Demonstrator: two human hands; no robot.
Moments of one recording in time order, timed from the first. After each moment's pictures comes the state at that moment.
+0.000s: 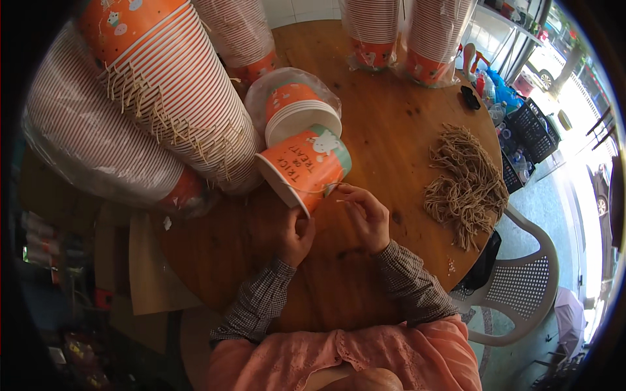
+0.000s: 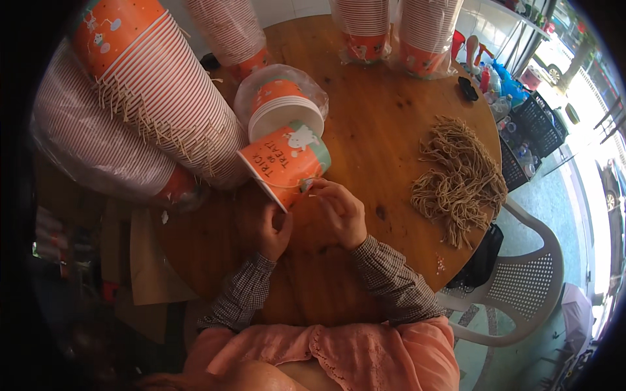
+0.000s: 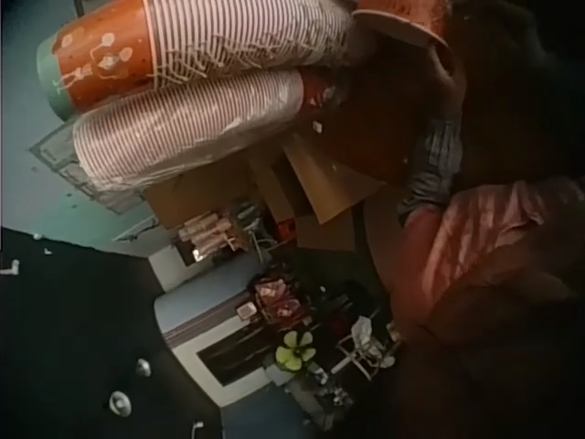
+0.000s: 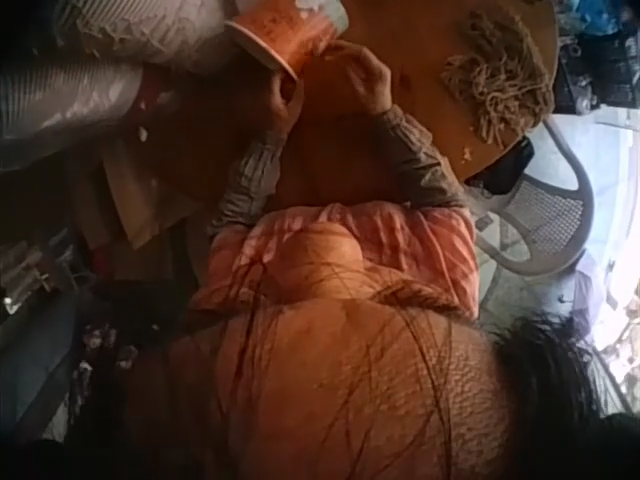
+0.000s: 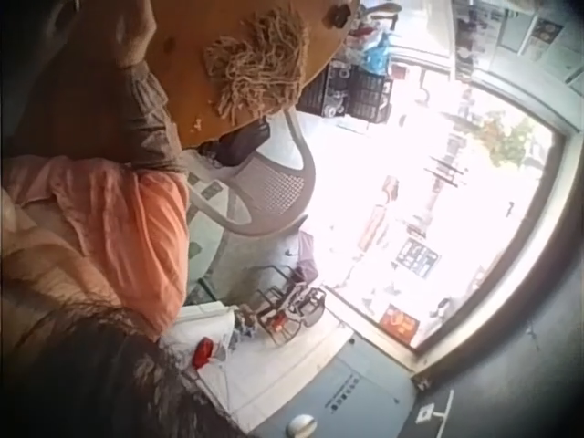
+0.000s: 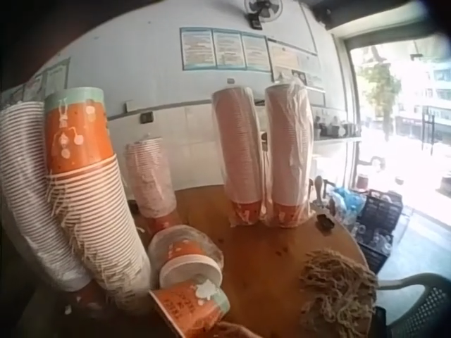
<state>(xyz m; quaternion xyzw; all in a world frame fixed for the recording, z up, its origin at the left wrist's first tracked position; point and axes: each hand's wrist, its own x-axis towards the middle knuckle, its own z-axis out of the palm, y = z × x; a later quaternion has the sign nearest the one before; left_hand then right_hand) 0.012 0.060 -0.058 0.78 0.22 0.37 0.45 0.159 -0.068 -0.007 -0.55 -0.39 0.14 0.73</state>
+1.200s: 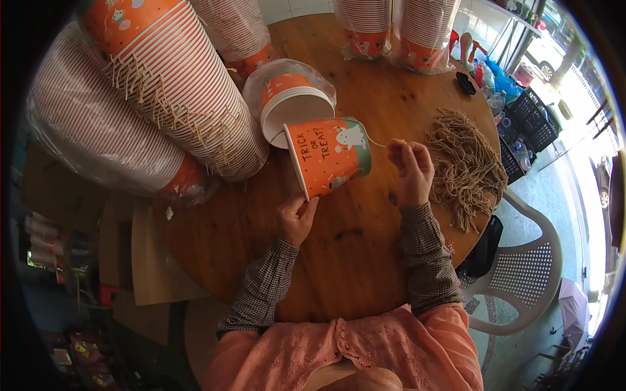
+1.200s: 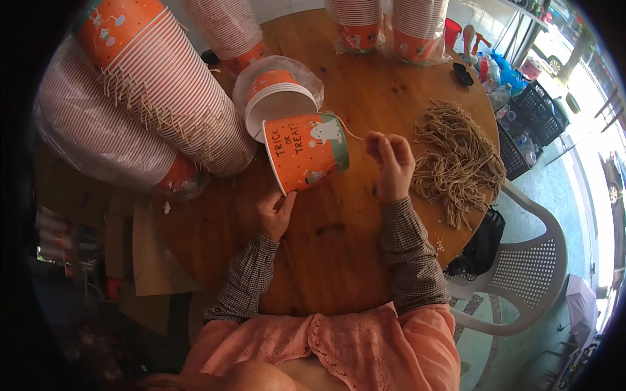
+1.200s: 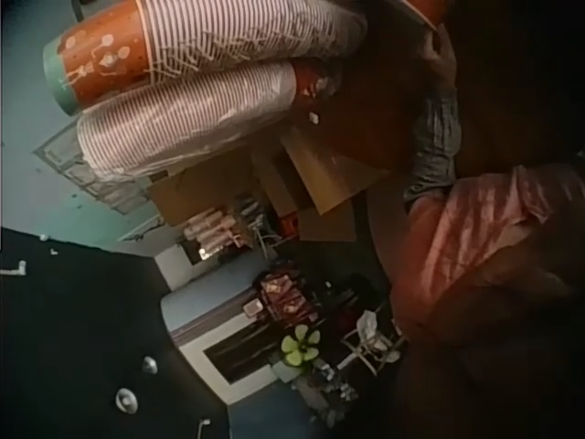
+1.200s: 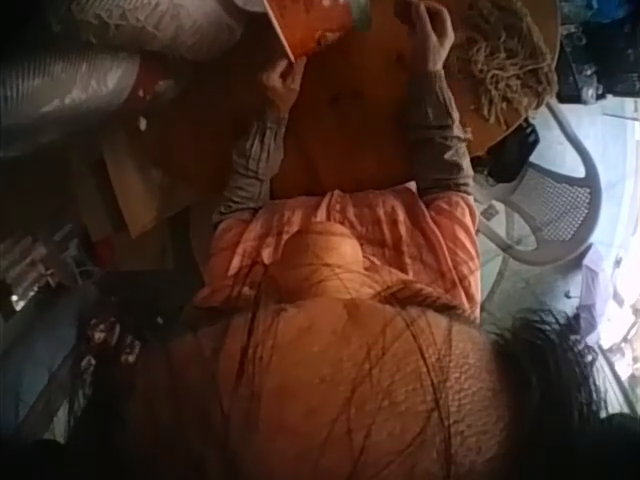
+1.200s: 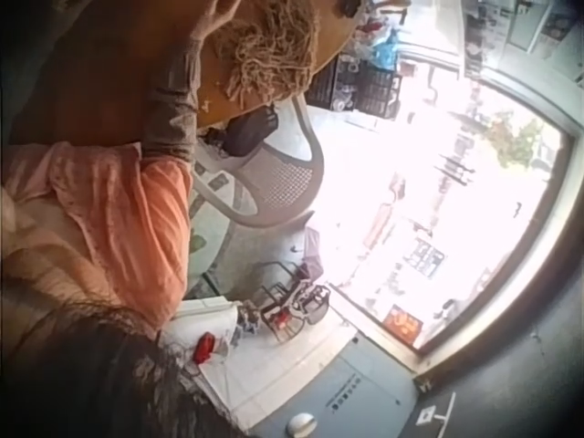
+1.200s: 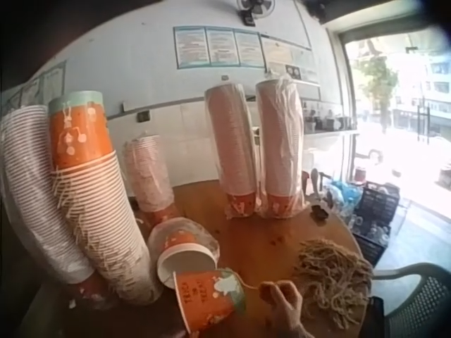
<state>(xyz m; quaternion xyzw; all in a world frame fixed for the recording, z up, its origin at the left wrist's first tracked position) 0.024 0.054 -0.043 0.82 0.15 0.42 0.36 0.235 -0.100 -0.011 -0.38 -0.20 0.14 0.89</state>
